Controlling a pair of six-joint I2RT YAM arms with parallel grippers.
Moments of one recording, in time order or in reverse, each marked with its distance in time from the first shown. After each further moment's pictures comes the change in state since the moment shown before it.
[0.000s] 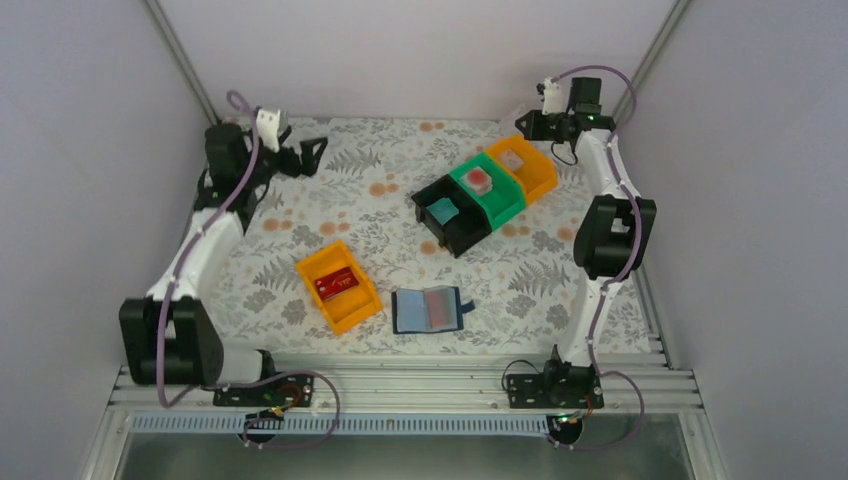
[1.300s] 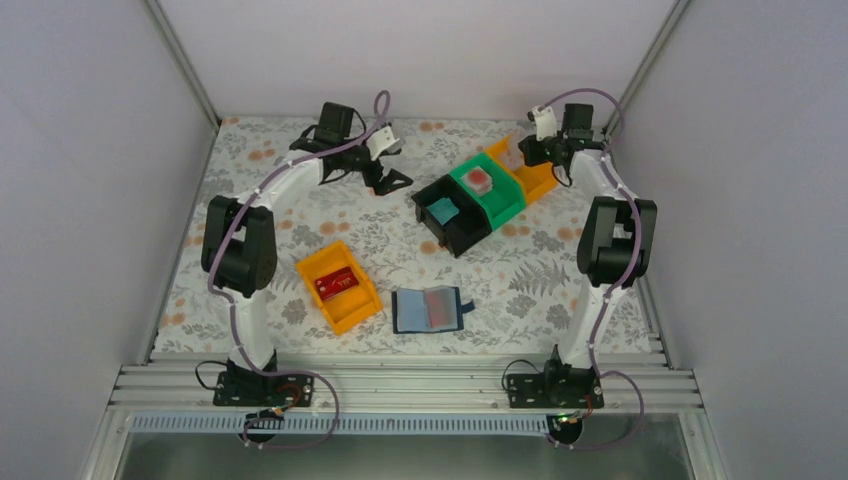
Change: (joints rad) left arm -0.334 0.676 0.657 -0.467 0.276 0.621; right arm -0.012 -0.078 -0.310 0.208 0.122 -0.269
